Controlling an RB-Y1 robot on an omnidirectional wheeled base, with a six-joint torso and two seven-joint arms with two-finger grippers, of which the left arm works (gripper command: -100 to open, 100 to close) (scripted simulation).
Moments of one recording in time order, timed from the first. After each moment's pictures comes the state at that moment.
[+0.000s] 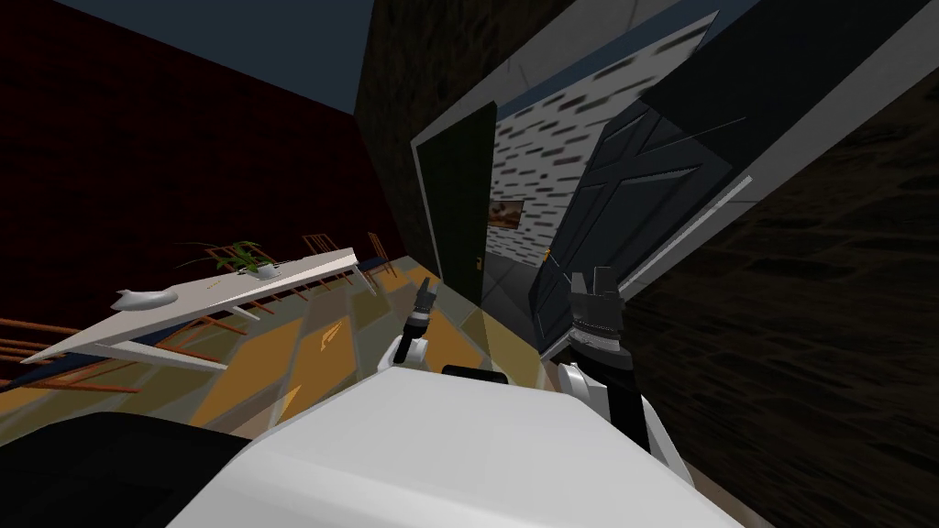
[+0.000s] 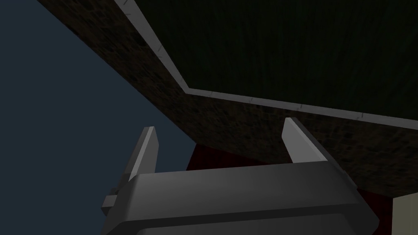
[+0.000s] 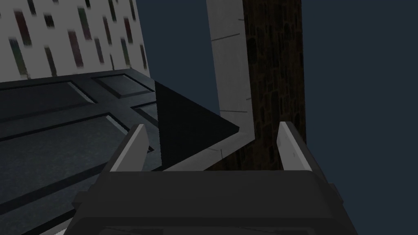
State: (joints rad) arm 0.26 0.10 -0.05 -1.68 -0.10 -0.68 0.14
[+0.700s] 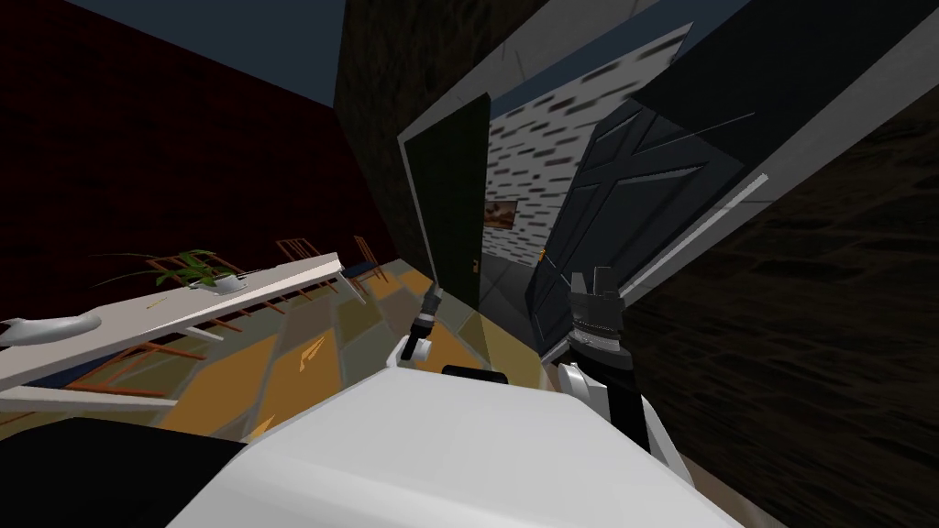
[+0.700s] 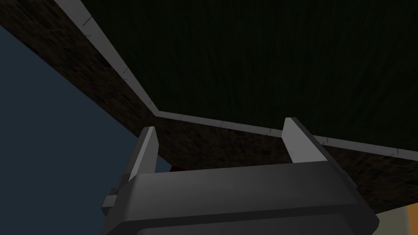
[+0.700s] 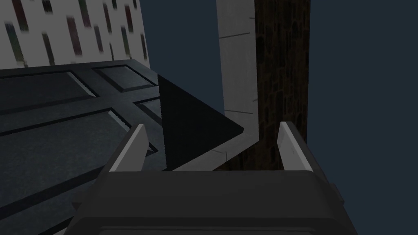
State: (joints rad) arm 0.19 0.10 -0.07 -1.50 -0.10 -0.71 0.15
